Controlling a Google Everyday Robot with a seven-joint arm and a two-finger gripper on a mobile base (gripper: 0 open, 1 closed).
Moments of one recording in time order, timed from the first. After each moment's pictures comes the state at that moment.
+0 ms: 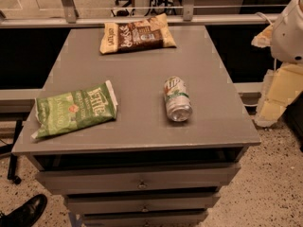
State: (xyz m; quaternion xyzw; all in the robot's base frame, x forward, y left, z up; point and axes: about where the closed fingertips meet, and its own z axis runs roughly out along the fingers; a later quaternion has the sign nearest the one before) arm 0.438 -0.216 0.977 -0.60 0.78 -0.04 0.16
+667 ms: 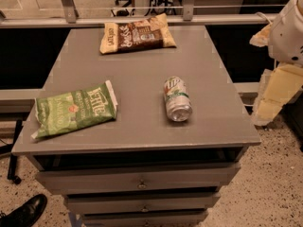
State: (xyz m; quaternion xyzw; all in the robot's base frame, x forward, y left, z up) arm 0.441 -0.212 0.977 -0.60 0.78 -0.04 0.17
